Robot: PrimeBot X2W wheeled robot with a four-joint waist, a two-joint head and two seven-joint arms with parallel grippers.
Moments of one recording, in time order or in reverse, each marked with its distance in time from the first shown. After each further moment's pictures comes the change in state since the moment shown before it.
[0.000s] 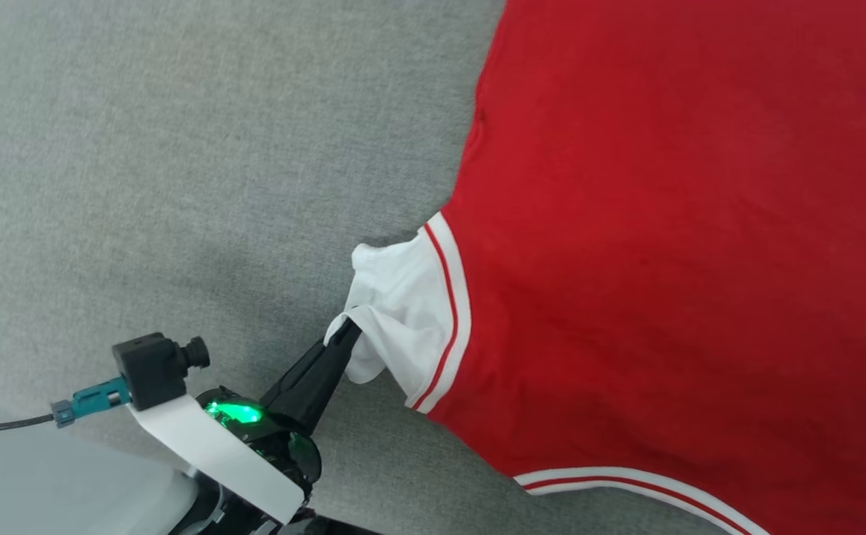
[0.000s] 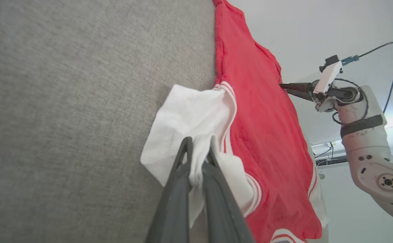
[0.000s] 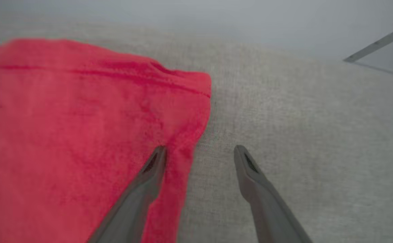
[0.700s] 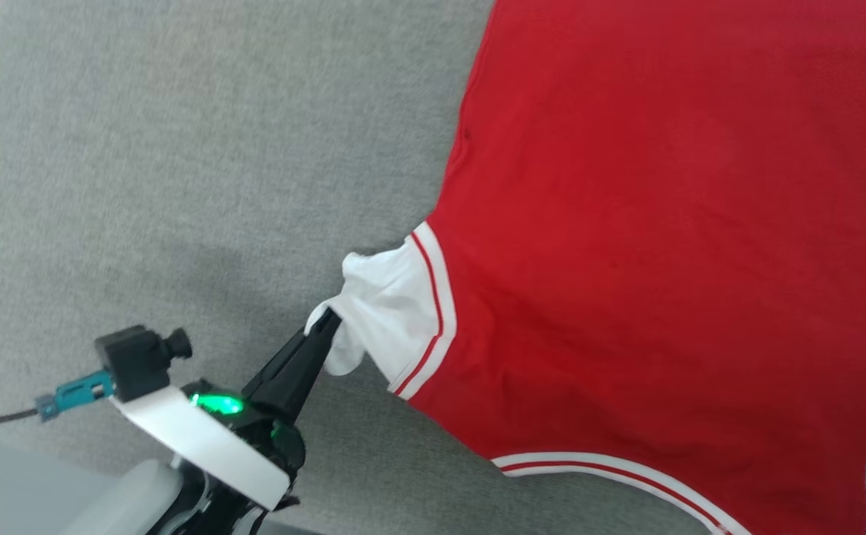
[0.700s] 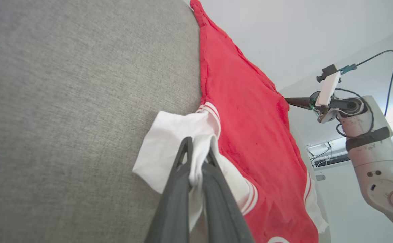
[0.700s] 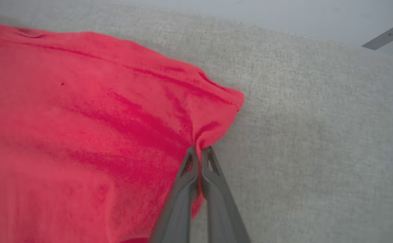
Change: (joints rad) left arm -0.022 -0.002 0.015 0.037 0.010 0.000 0.000; right arm 0.066 0.051 -0.010 -0.018 0.049 0.000 0.030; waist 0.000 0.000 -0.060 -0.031
